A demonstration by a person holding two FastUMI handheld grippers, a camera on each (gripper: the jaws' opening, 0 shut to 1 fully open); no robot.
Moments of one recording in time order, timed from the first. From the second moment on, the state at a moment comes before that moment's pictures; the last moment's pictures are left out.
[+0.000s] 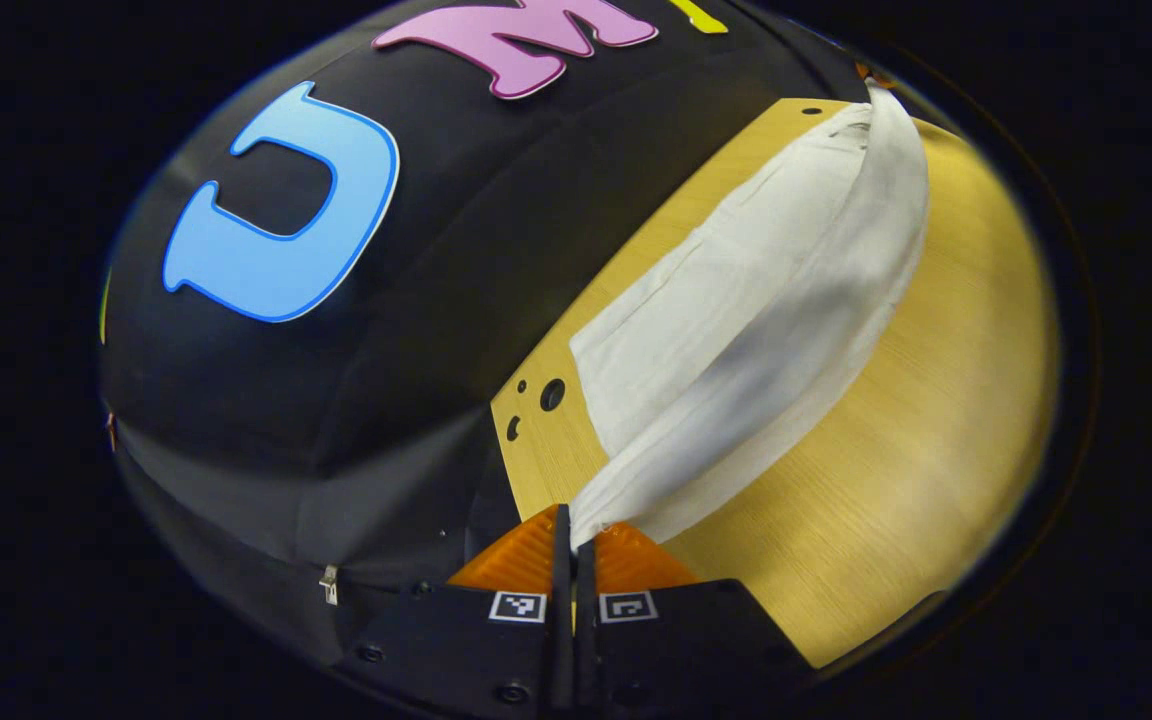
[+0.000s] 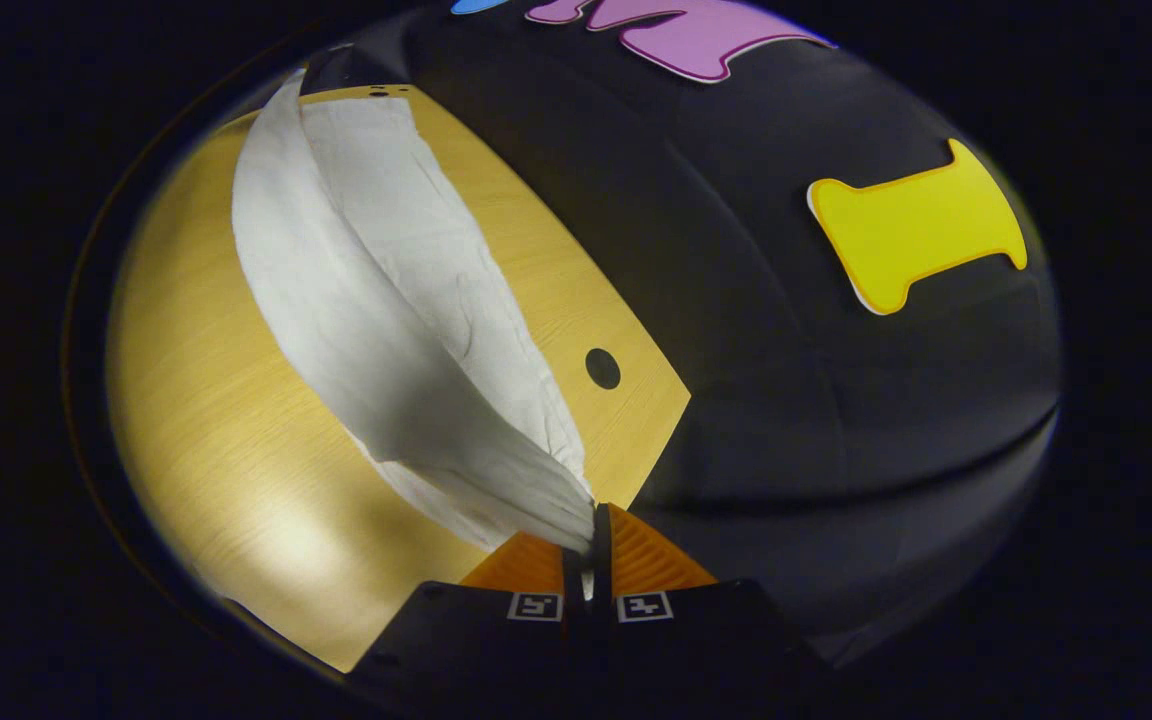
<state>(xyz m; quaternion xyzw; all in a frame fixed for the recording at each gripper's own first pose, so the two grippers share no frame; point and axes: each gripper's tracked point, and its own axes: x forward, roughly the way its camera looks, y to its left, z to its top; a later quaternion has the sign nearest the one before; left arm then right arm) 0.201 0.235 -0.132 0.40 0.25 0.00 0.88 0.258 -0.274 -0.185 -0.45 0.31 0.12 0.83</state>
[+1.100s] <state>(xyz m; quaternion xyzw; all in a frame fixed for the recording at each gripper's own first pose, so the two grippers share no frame) 0.411 0.220 -0.158 0.26 0.21 0.04 0.94 0.373 -0.307 -0.235 -0.25 0.38 -0.02 0.89</state>
